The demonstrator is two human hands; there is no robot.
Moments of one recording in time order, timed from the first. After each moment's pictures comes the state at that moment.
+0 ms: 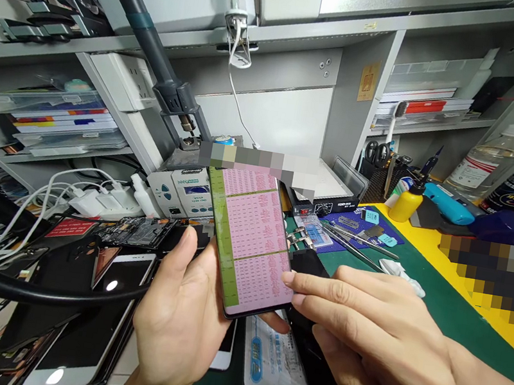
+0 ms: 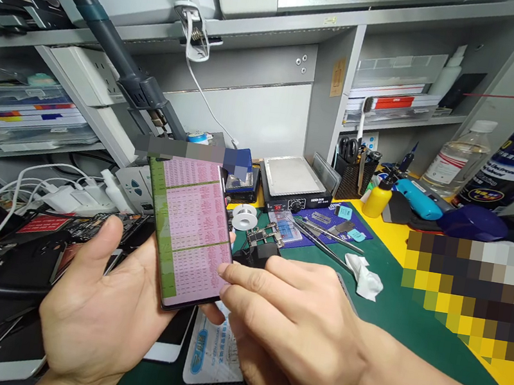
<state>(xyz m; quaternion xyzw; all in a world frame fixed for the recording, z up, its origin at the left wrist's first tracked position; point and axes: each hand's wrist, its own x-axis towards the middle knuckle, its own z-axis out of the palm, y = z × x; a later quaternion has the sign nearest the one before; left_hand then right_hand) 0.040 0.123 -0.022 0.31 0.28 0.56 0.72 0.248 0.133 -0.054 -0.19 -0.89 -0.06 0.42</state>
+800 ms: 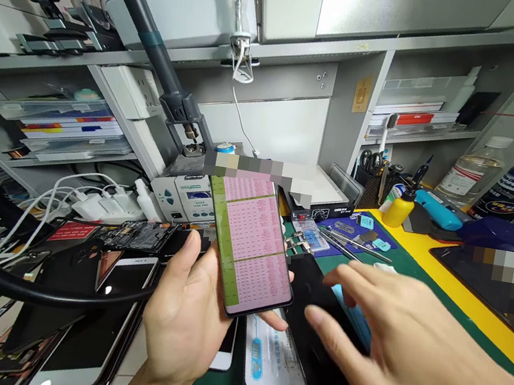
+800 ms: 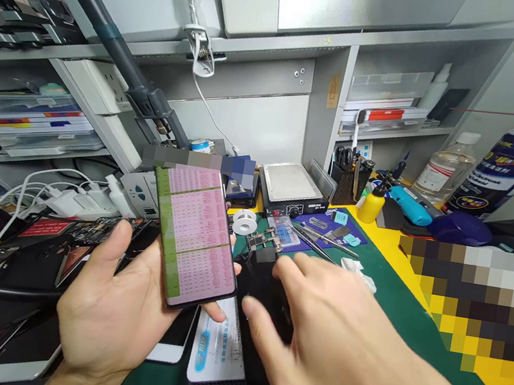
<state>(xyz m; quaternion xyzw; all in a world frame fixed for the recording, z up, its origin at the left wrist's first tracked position) 0.033 0.124 -0.023 0.36 0.28 0.52 0.72 0.252 0.112 -0.029 -0.44 -0.85 -0.09 0.28</state>
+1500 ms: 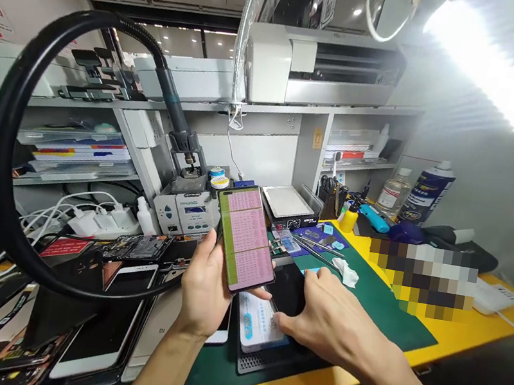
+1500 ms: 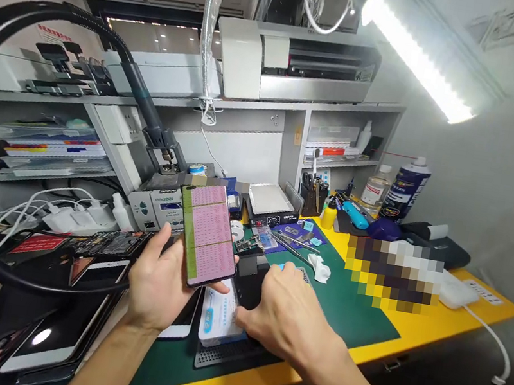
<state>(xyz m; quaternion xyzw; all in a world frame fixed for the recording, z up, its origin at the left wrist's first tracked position) 0.035 0.122 -0.021 0.41 0.22 0.52 0.72 0.220 0.080 -0.030 -0.66 -0.74 0.00 0.10</state>
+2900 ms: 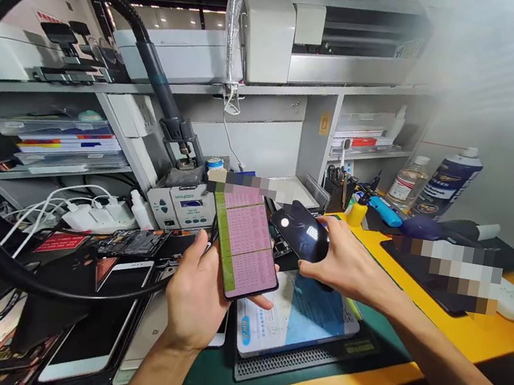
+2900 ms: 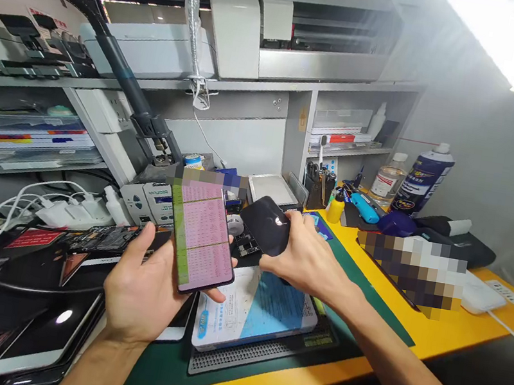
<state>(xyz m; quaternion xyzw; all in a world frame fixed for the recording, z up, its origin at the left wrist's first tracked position) 0.034 0.124 -0.026 0.41 0.24 0.51 0.72 0.271 0.151 -0.035 -0.66 -0.69 0.09 0.27</state>
